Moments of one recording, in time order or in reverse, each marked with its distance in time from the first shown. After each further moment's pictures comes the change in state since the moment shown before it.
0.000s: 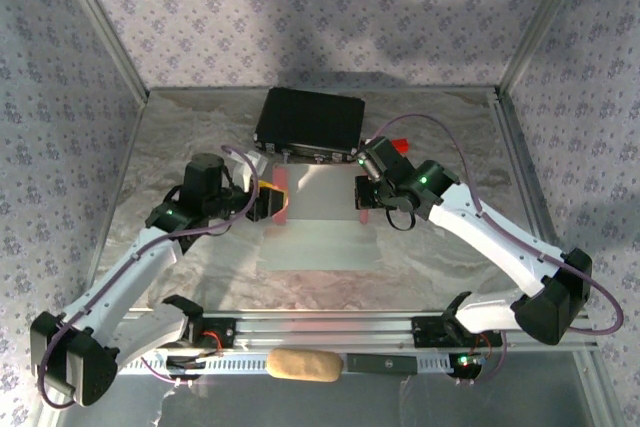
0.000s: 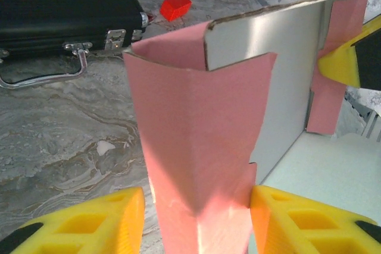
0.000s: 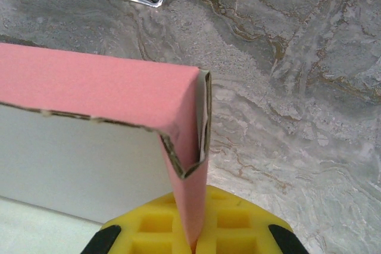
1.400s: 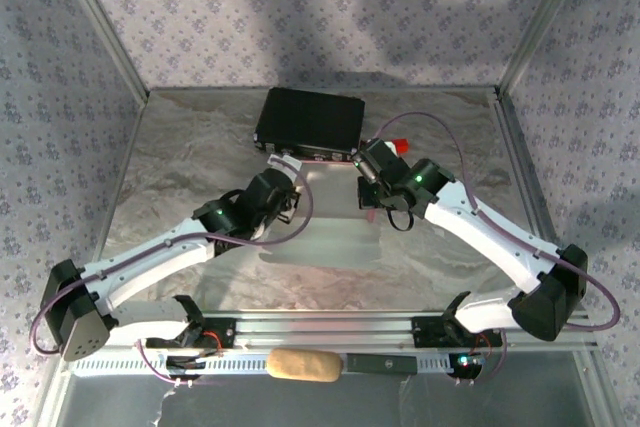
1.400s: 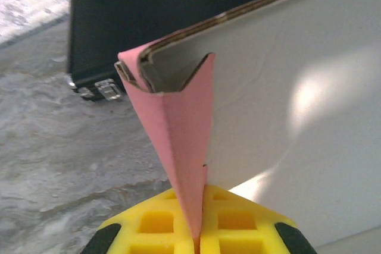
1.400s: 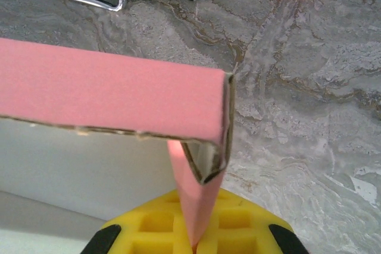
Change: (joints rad) left arm -0.483 0.214 0.174 -0.096 -1.020 0.022; right arm 0.019 0.027 0.024 -0.060 0.123 0.013
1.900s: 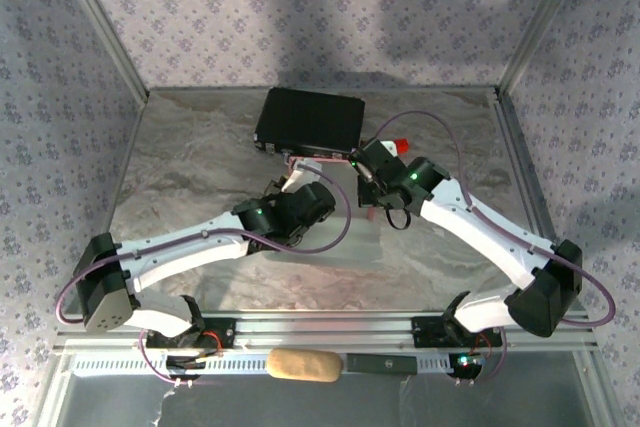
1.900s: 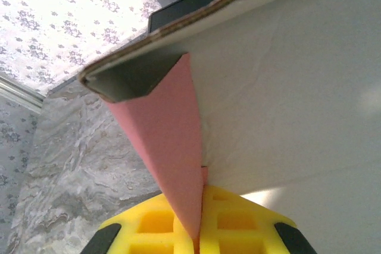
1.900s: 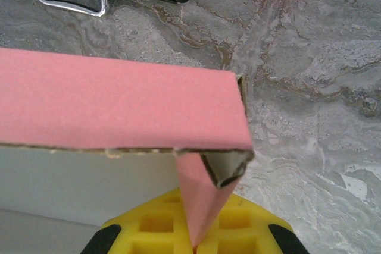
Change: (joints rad) left arm -0.154 0.178 0.143 -0.141 -0.393 -0.080; right arm 0.002 0.025 0.007 -0.010 0.040 0.033
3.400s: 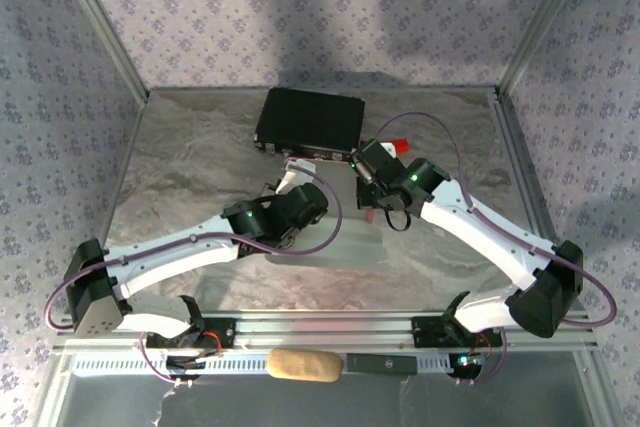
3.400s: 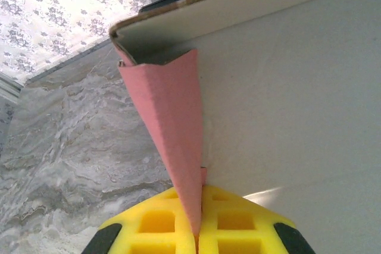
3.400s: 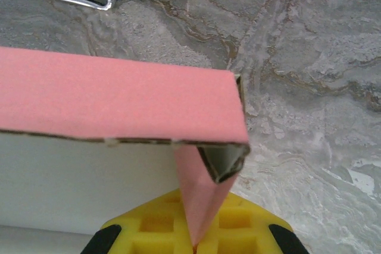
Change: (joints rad) left arm 0.001 -0.068 -0.027 0.003 0.078 -0.049; right arm 0.011 -0.005 0.000 -0.009 -0.014 0.012
